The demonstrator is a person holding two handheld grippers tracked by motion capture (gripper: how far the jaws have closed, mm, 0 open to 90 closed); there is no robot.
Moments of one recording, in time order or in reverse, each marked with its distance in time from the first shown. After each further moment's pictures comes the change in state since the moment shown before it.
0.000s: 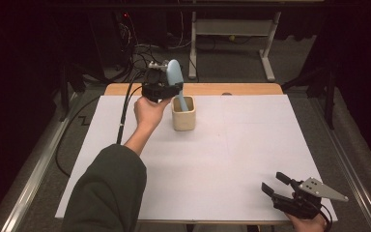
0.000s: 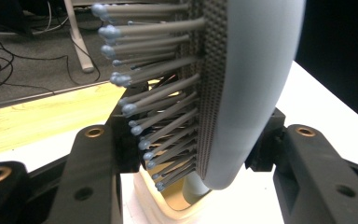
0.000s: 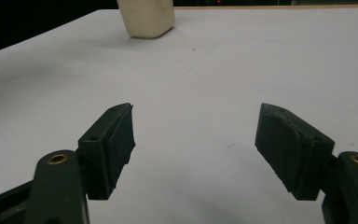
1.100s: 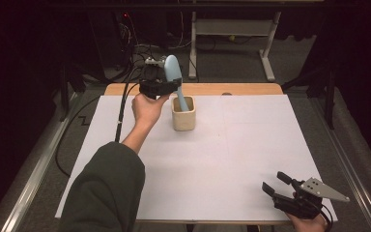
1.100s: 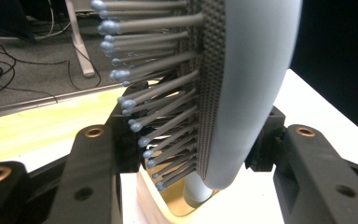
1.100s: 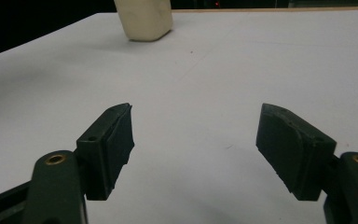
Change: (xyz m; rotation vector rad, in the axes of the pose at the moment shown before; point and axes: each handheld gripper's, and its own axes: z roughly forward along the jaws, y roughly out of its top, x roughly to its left) left arm 0.002 0.009 -0.008 -0.018 -0.001 -0.005; right arm -0.001 0.000 -0.001 -0.008 -0.007 0.005
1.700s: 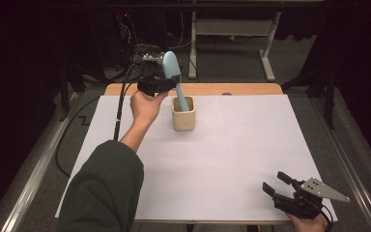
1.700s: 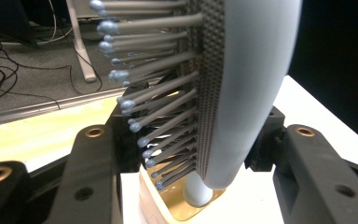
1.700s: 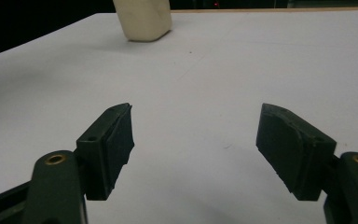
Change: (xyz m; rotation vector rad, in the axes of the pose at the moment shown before) left arm 0.000 0.007 -0.007 -0.020 0.001 -0.004; right arm 0.000 0.000 0.000 -0.002 -0.002 0.003
